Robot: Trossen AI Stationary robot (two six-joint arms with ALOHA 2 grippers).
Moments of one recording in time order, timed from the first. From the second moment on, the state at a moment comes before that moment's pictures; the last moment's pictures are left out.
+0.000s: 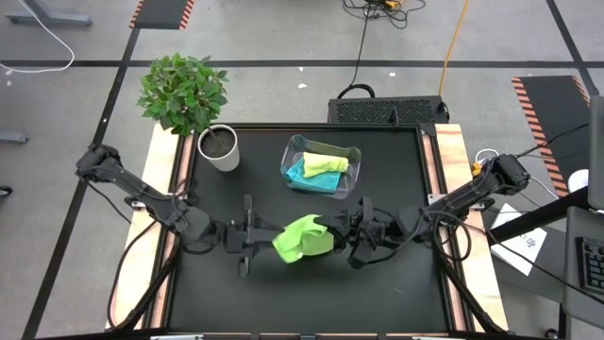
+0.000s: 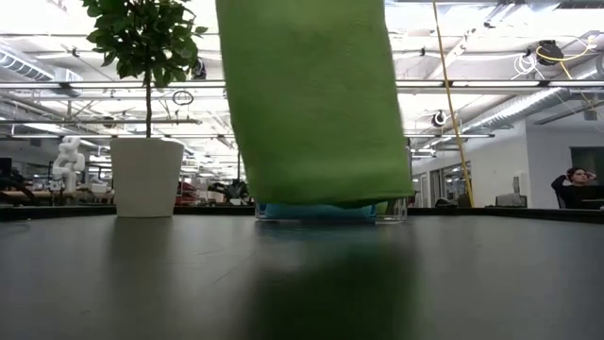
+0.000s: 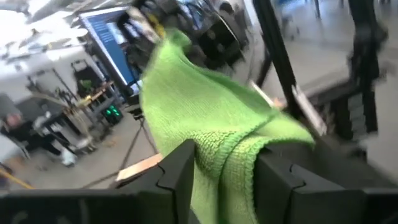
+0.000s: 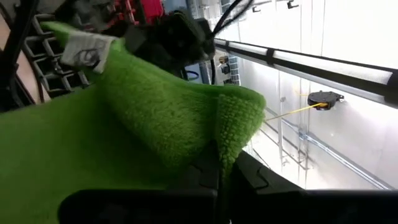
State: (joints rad) left arm -0.53 1.24 0.94 0.28 -0.45 0.41; right arm 0.46 1.45 0.94 0.83 0.55 -1.48
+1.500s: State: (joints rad) left arm -0.49 1.36 0.94 0.42 -0.49 0.74; right arm 0.46 1.45 0.94 0.89 0.50 -1.46
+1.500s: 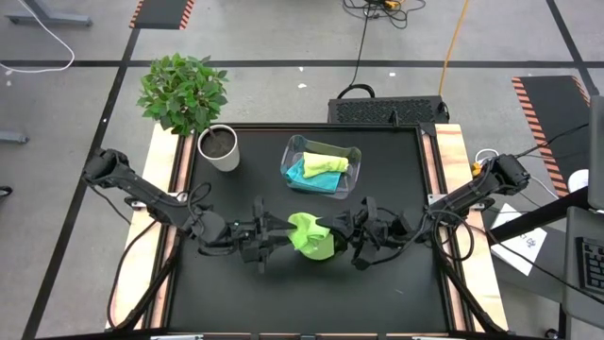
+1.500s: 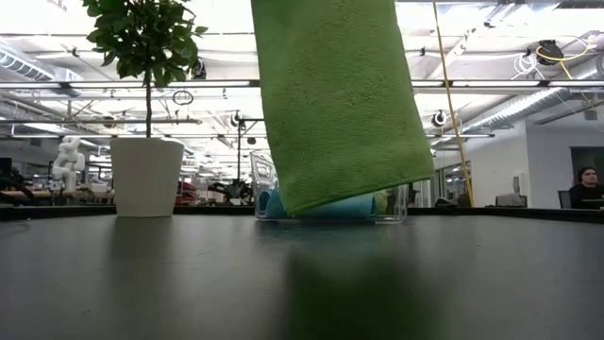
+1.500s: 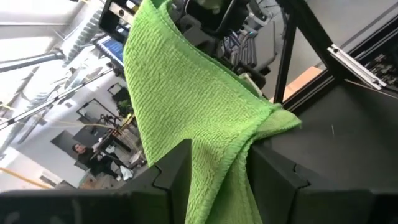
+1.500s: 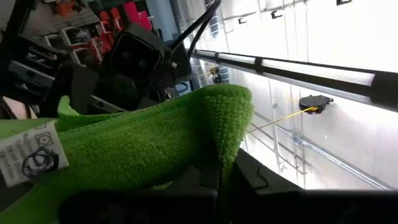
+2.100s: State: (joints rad) left arm -0.48 1.42 0.97 0.43 -0.54 0.86; right arm 0.41 1.44 1.00 0.83 0.47 -1.38
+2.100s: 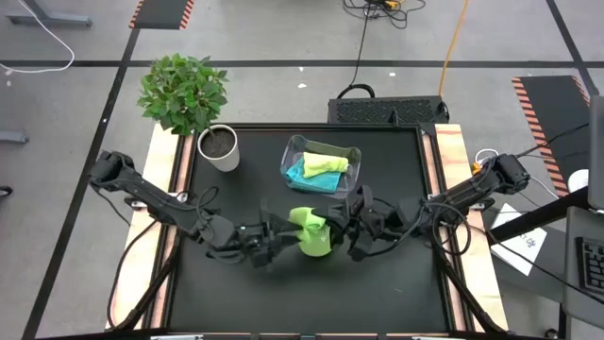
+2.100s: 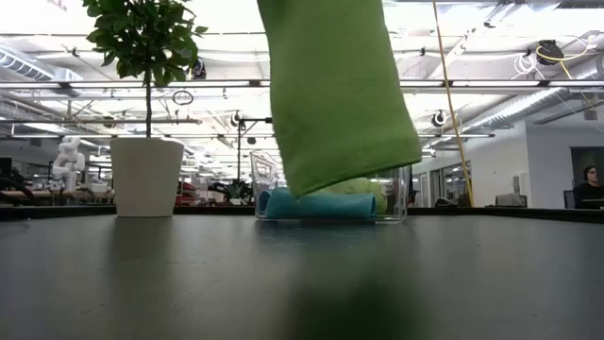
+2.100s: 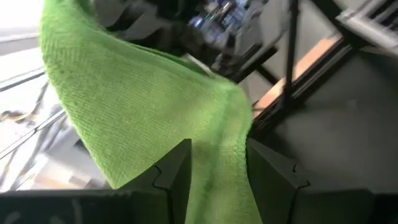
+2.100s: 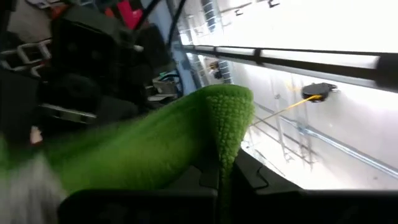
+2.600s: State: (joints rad) left arm -0.54 1.49 1.07 0.39 -0.79 0.90; right arm 0.41 1.45 1.03 0.80 0.48 -1.41
